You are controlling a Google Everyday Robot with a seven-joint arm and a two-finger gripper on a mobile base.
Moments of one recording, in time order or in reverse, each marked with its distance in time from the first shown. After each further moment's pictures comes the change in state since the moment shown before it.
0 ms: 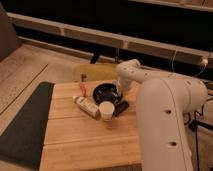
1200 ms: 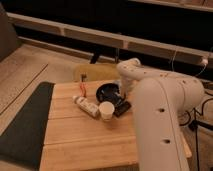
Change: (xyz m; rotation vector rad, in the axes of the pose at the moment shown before) arm -0.002 -0.024 0.004 0.116 0.068 0.062
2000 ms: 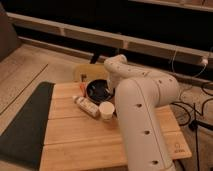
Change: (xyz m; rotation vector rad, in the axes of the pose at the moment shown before) arm 0.008 0.074 0.007 -0.061 0.048 -0.114
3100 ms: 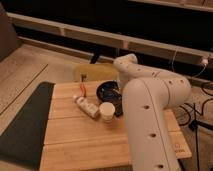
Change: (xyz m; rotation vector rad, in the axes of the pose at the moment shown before) arm -0.018 -0.066 -0.012 0.110 -0.008 0.080
